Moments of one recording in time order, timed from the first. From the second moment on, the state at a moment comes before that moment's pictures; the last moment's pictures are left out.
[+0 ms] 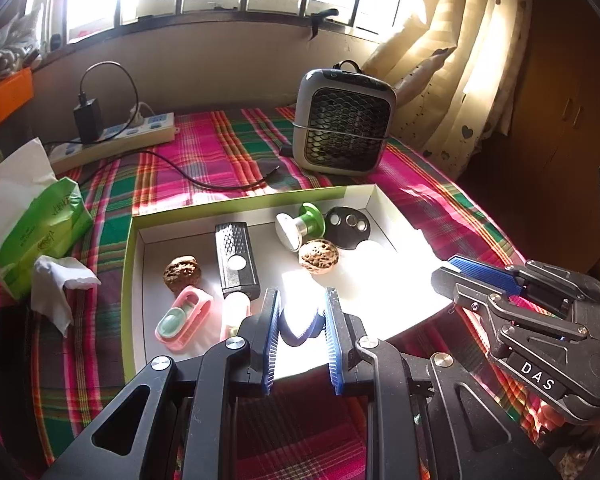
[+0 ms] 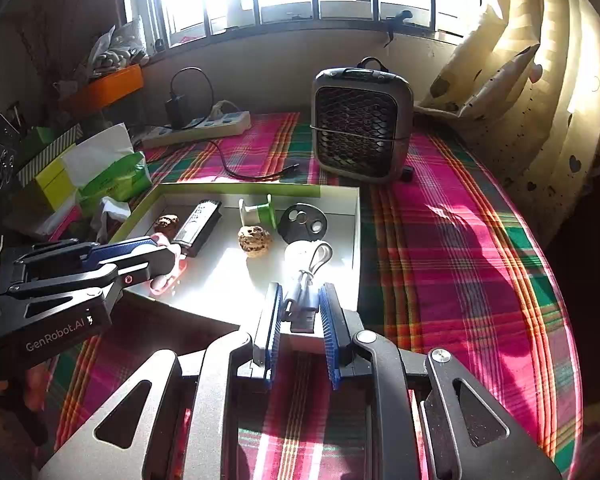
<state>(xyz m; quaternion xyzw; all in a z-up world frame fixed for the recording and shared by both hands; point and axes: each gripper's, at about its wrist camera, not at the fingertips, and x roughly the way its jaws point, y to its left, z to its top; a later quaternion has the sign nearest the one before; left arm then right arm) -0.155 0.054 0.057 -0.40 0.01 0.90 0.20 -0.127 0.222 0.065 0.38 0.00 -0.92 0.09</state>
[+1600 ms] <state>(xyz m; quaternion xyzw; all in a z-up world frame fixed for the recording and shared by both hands) -0.199 0.071 0.017 -0.44 0.01 0.88 0.19 -0.180 0.221 0.038 0.41 0.01 -0.91 0.08</state>
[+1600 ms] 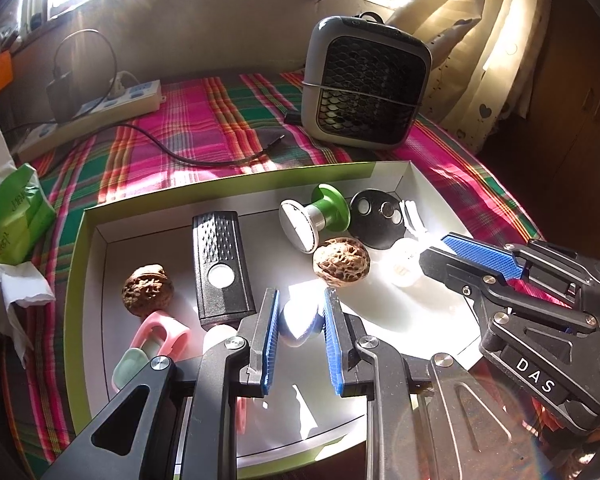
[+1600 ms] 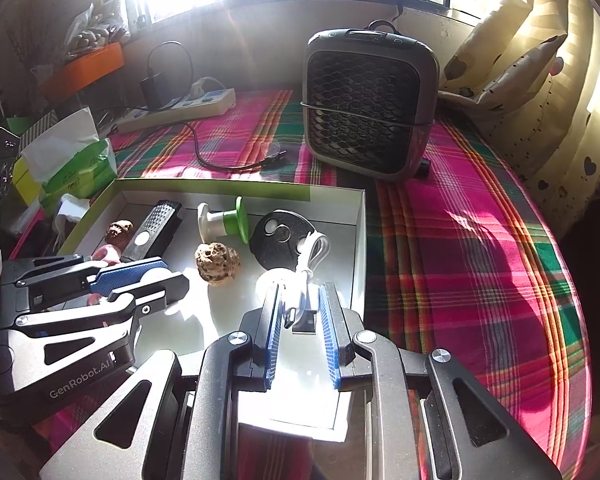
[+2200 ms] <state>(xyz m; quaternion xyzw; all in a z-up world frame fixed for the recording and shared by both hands) -0.200 0.073 0.017 -0.44 0.02 0.88 0.19 -0.179 0.219 0.041 0.41 0.01 -0.91 0.08</state>
